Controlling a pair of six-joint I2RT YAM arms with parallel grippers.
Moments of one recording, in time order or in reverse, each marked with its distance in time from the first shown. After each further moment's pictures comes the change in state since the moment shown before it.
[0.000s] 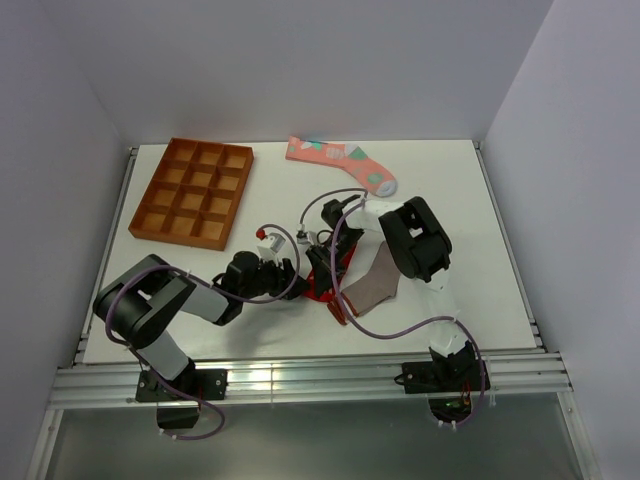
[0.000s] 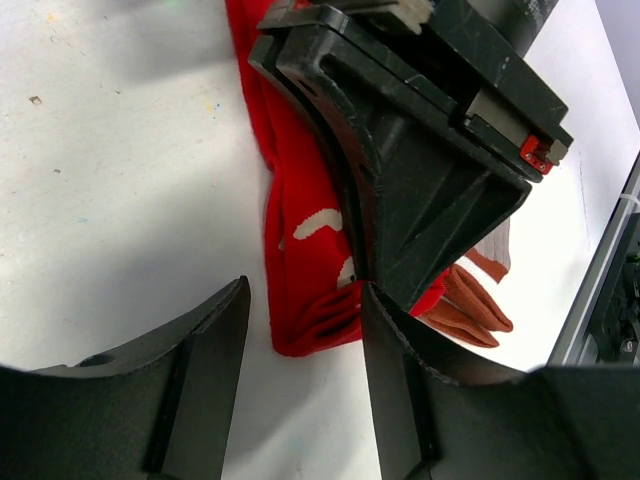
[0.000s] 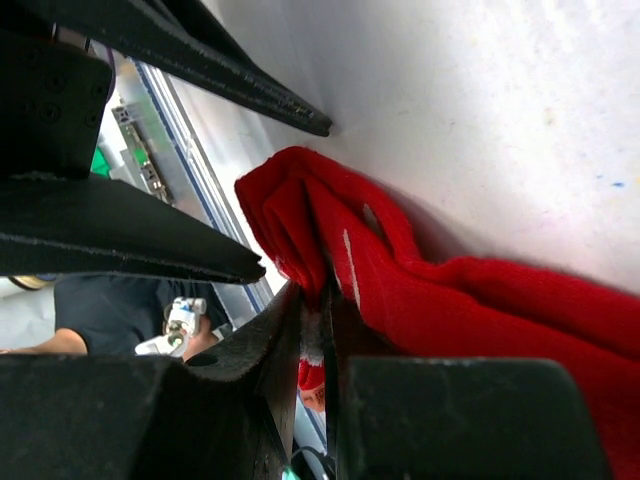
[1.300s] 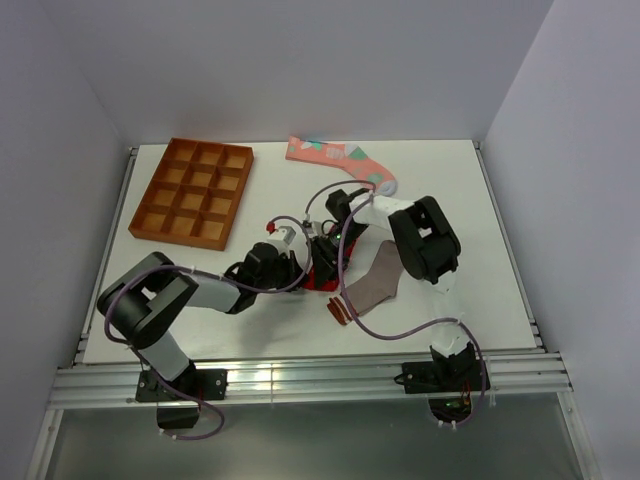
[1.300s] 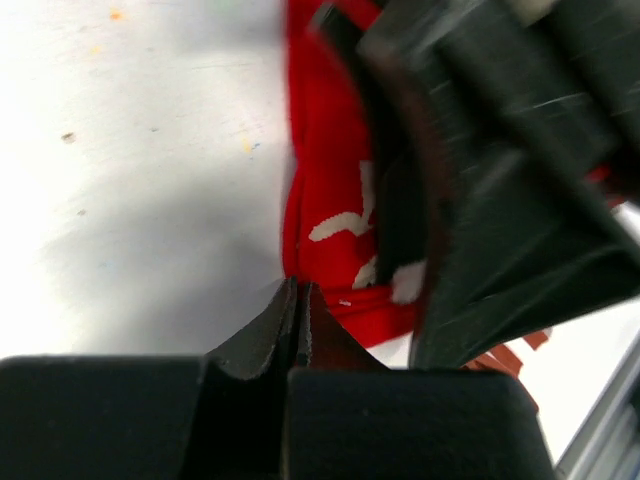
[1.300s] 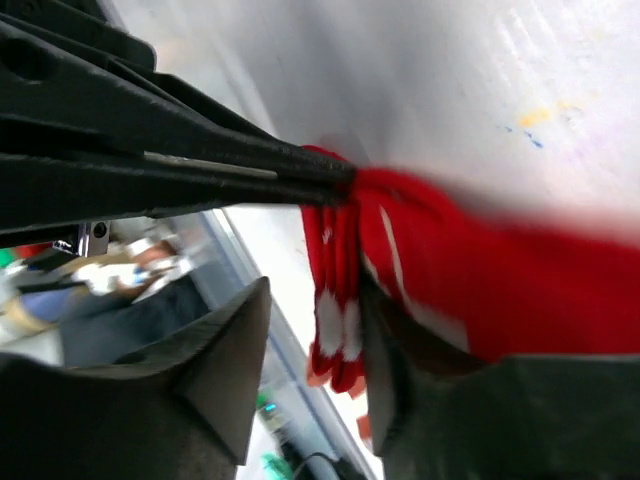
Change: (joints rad) left arm -0.055 0.028 0.153 -0.235 -0.166 -0.019; right arm -0.032 -0.040 -0.003 0.045 0.041 0.103
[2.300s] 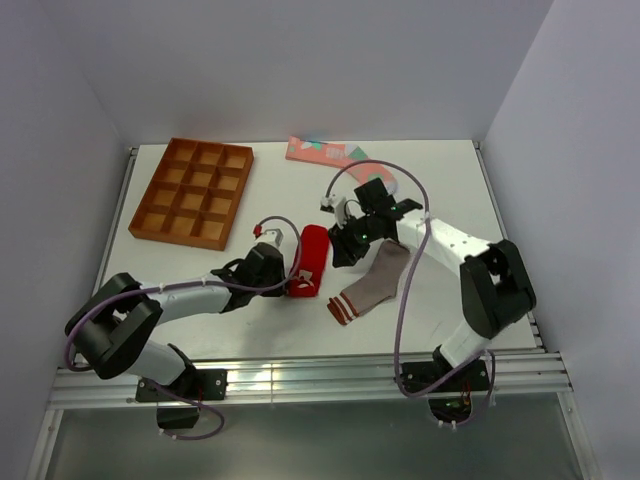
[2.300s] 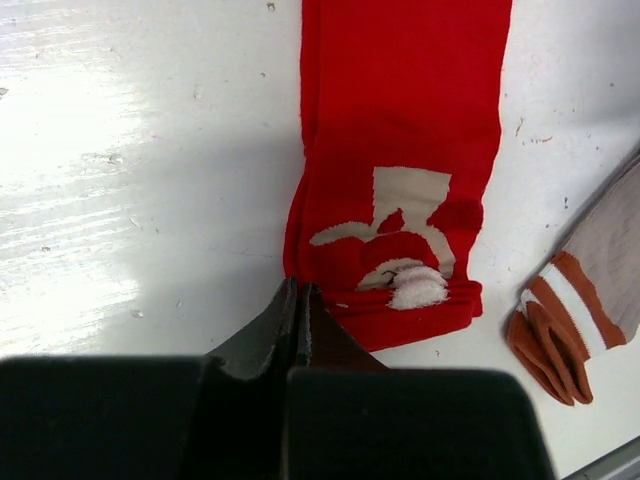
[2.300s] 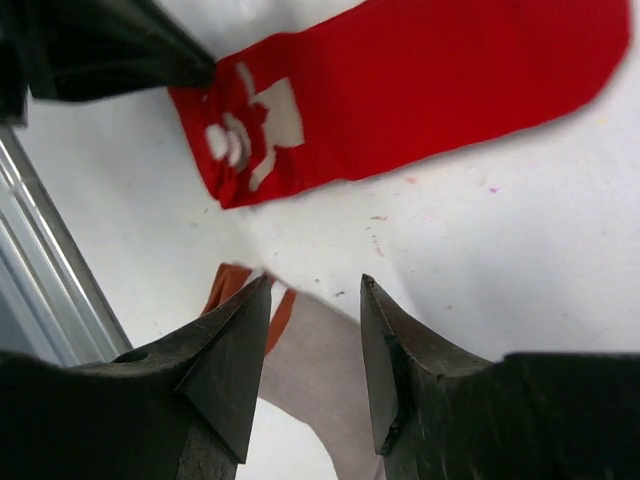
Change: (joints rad) left arm -0.057 -0.225 0.068 -0.562 -0.280 -0.103; right arm -0.040 -0.574 -0.349 0.381 0.344 -0.122
